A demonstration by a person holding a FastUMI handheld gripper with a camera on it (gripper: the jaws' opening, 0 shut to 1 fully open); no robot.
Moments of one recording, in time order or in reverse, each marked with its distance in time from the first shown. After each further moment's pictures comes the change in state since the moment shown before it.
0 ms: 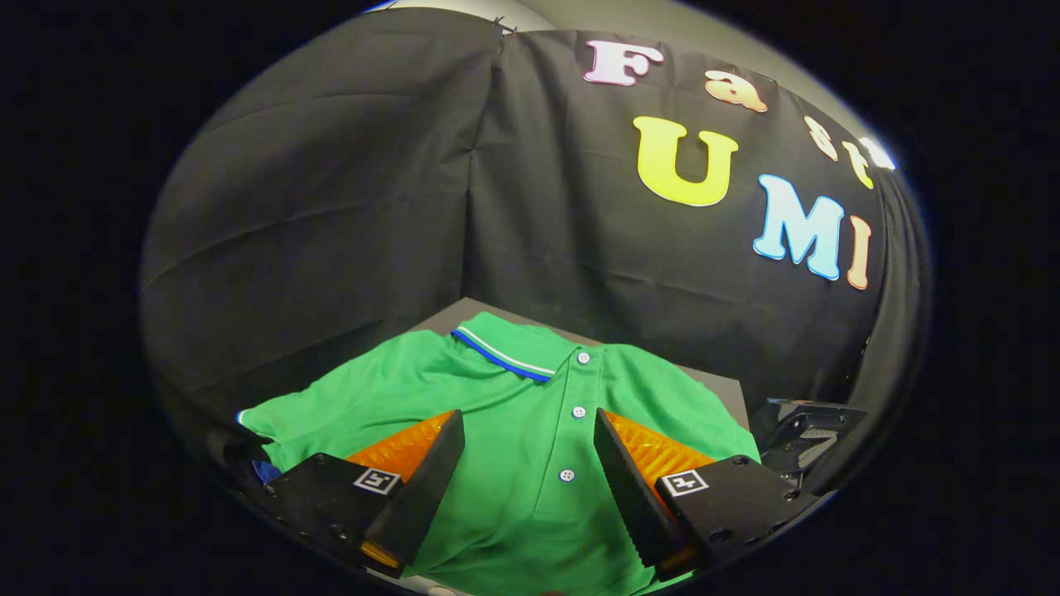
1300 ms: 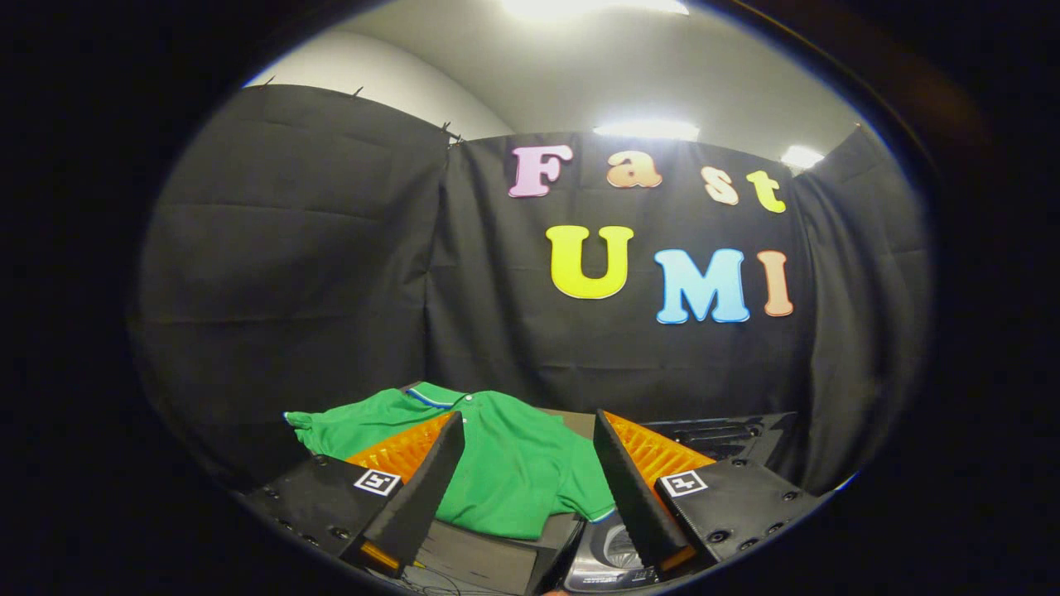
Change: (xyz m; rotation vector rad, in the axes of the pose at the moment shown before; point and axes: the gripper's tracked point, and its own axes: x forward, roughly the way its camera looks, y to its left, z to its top) arm -0.181 -0.103 0.001 0.088 -0.454 -0.084
